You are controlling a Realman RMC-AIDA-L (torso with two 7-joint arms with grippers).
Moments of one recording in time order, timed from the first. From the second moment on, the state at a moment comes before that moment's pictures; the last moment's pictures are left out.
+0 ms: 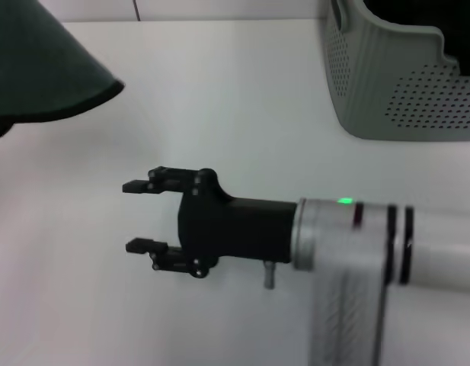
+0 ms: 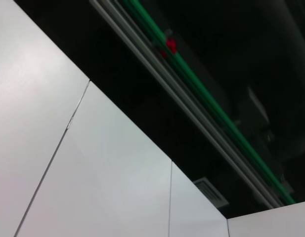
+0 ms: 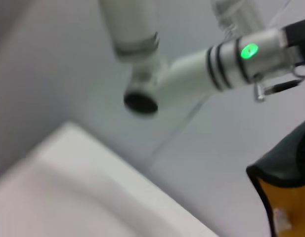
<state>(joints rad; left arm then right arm) -0.30 -2.06 0.87 0.61 0.60 1.92 -1.22 0.36 2.03 -2.19 -1.17 -0.94 -0.70 0.38</state>
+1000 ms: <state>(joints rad) -0.37 -2.09 0.88 0.55 0.70 1.90 -1.20 0.53 2.03 -2.60 -0.79 0.28 -1.15 -1.20</state>
